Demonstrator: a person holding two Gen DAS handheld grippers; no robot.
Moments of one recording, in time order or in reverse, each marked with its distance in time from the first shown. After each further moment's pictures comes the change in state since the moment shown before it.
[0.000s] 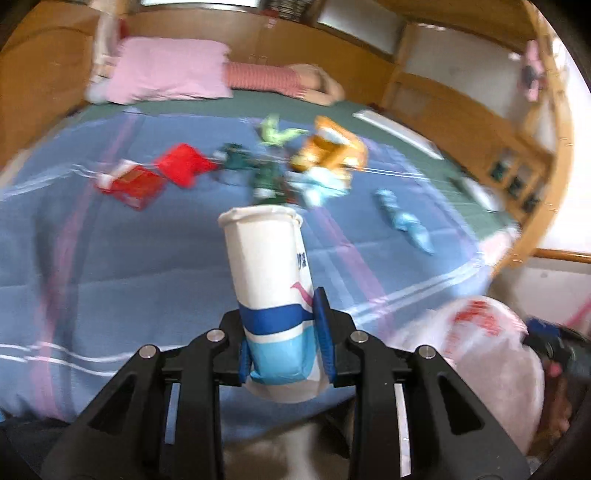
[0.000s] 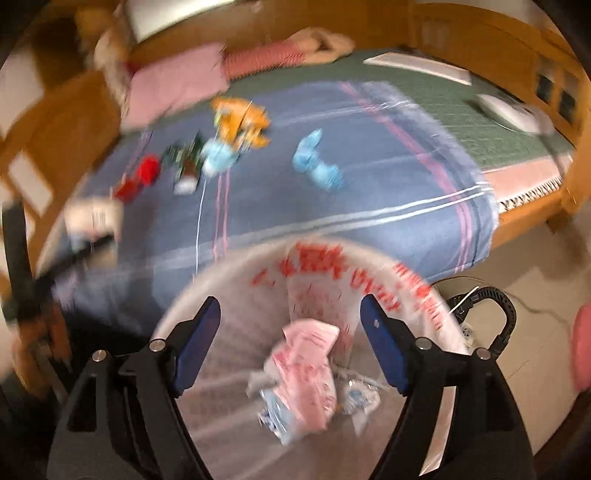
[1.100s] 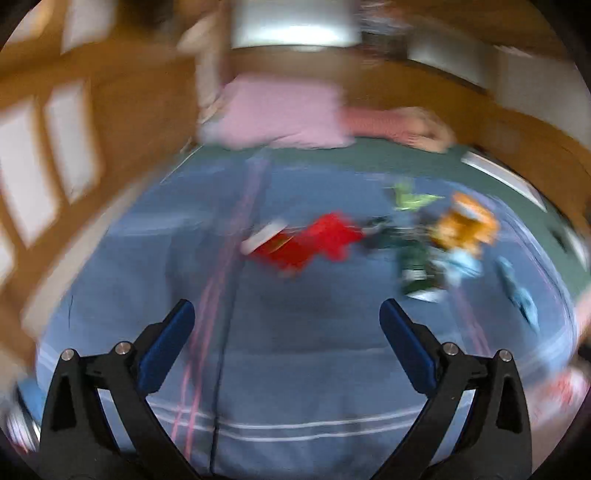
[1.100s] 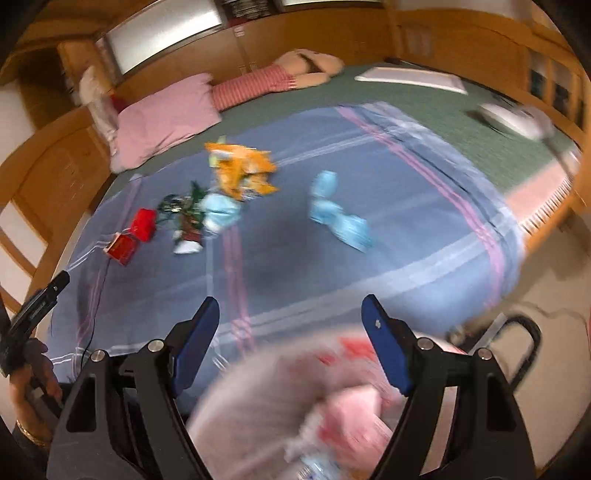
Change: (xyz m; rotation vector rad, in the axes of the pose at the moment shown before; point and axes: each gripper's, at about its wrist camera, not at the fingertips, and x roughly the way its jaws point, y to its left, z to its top) left arm -0.028 0.096 0.048 -0.214 -0.111 0.519; right arm 0.059 0.045 0.060 0.023 -0.060 0.017
